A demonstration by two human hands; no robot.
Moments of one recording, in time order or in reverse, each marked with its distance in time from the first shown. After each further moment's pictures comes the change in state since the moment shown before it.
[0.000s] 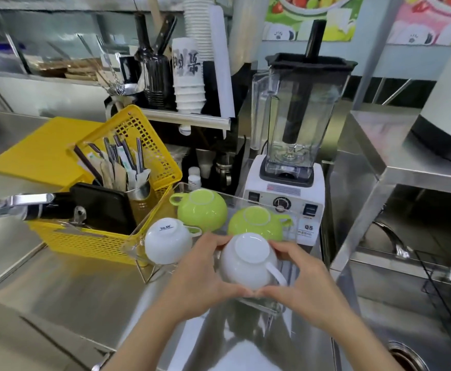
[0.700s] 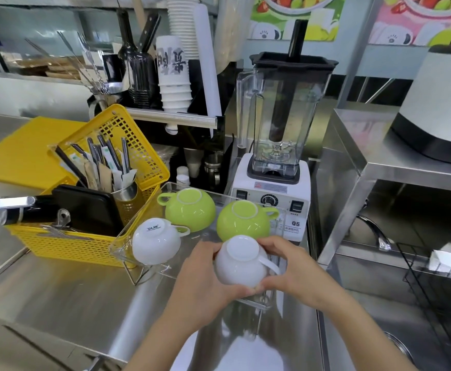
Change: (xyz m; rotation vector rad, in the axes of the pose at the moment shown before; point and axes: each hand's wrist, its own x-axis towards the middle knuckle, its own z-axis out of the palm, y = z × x) left_hand -0.005 0.000 0.030 -0.050 0.098 -0.131; right_hand 0.017 0.023 -0.006 0.040 -0.188 0.159
